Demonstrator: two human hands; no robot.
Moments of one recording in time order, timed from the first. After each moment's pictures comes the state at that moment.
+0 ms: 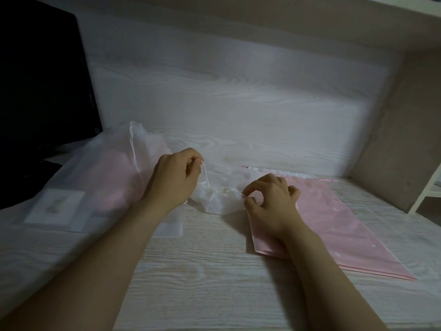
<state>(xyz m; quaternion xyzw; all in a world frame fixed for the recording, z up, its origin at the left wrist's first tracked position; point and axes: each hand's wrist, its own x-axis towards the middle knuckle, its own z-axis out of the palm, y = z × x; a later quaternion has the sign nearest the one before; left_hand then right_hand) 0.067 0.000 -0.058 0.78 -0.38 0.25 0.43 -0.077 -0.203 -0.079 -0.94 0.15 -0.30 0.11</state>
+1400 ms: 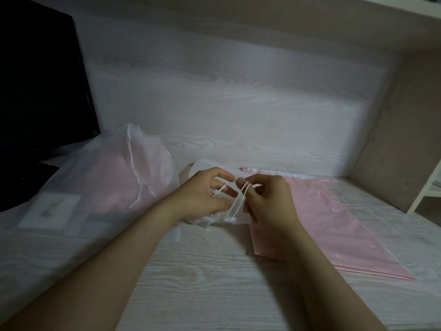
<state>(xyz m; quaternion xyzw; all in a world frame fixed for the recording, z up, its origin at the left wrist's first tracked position) 0.036 -0.025 -0.061 0.72 -0.42 -0.17 0.53 -0.077 -0.182 -0.063 -0.85 0.11 -0.36 0.37</state>
